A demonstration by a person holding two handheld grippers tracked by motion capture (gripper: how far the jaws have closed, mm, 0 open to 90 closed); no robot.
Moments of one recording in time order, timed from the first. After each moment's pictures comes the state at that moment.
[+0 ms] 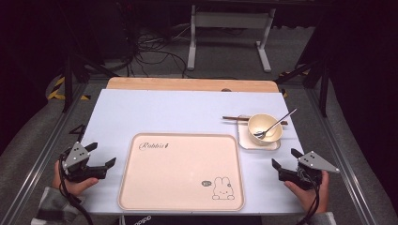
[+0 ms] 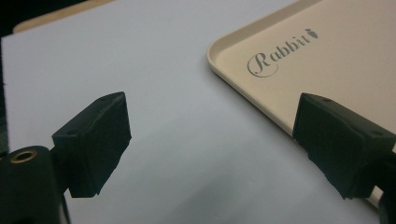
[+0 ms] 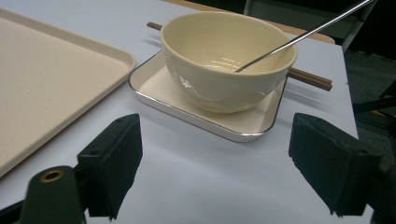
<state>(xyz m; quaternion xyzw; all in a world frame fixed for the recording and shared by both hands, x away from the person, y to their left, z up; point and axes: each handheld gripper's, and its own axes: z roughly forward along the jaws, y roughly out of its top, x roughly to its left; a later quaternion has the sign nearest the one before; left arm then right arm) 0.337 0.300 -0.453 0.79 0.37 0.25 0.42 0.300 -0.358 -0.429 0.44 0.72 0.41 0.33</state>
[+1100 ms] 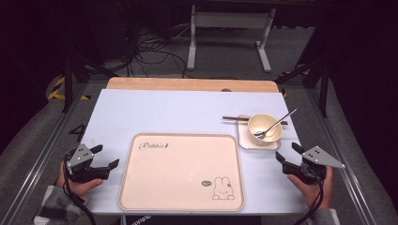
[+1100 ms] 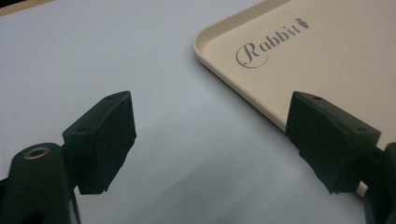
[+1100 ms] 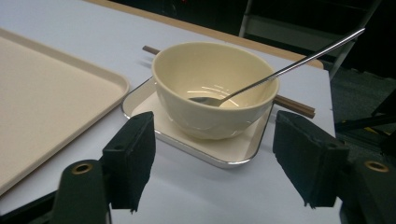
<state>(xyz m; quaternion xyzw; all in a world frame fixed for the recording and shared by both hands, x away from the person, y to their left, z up) 0.339 0.297 -0.459 0.80 0.36 0.23 0.42 0.307 -0.364 -0.412 0.43 0.72 0.42 0.35</state>
